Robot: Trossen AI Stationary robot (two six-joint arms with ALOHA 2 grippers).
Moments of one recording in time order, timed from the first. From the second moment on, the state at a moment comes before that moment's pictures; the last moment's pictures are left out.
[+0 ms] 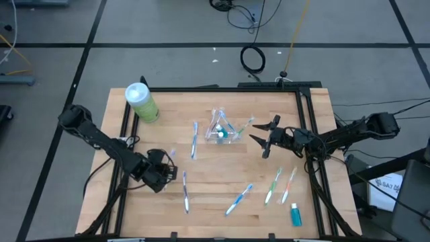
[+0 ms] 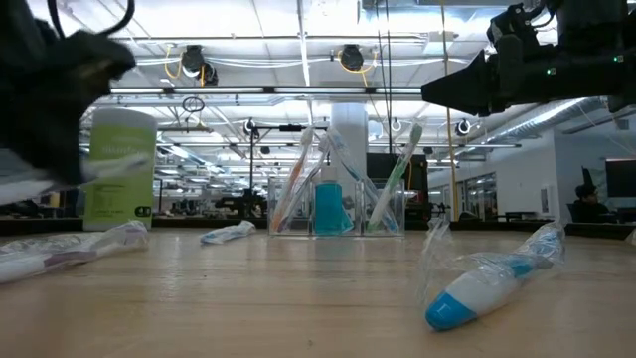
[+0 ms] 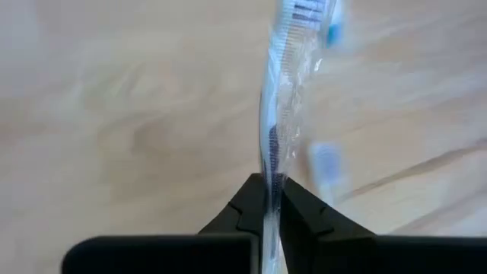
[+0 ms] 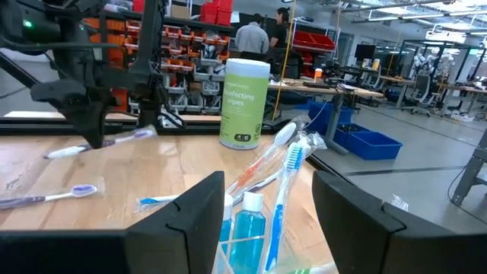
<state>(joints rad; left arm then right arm) -0.60 1.32 0.73 -0.75 -0.38 -1.93 0.06 1.06 0.16 0.95 0.39 -0.12</state>
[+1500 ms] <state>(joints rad) 0.01 1.44 0.80 0.39 -0.56 -0.23 0.06 1.06 0.16 0.94 0.39 -0.07</state>
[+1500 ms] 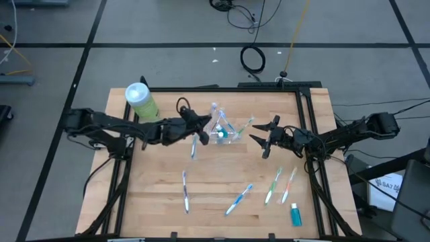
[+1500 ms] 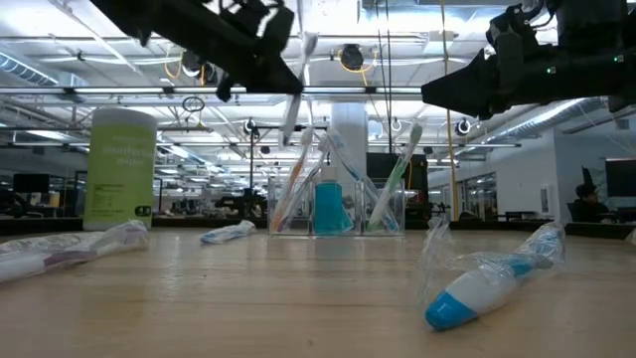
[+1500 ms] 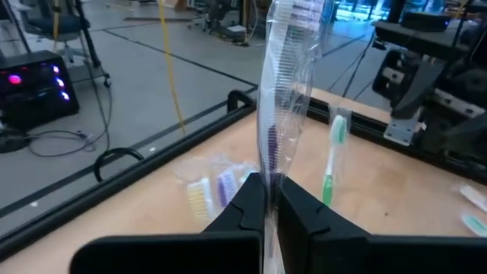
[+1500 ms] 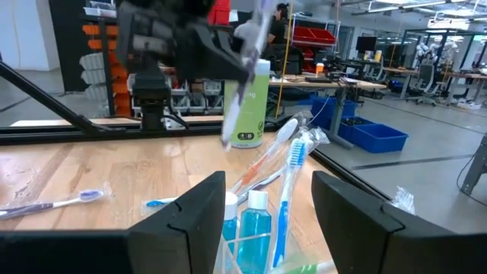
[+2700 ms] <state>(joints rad) 0.04 1.76 0.80 0.45 -0.55 -0.50 0.06 1.06 0.16 0.90 0.39 -0.06</state>
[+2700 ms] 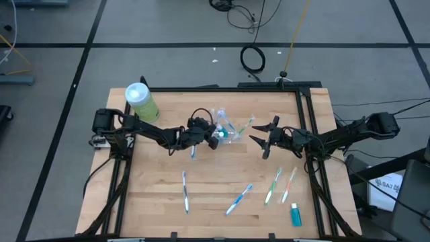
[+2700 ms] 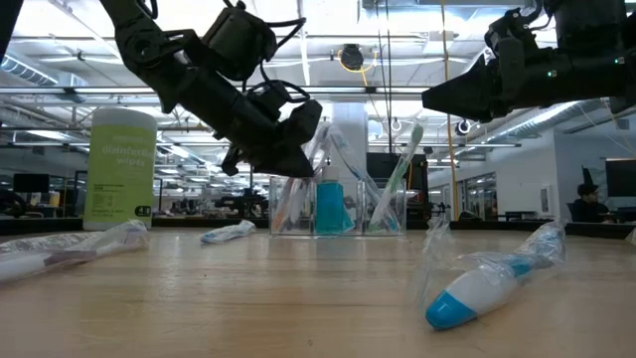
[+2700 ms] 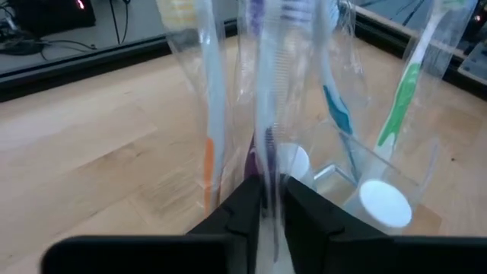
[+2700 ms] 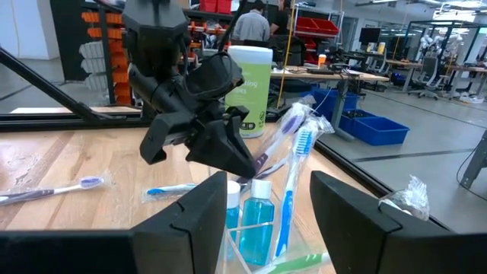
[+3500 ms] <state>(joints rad) 0.04 1.76 0.80 0.44 -0.49 -0.48 0.06 1.06 0.16 0.90 0.39 -0.02</state>
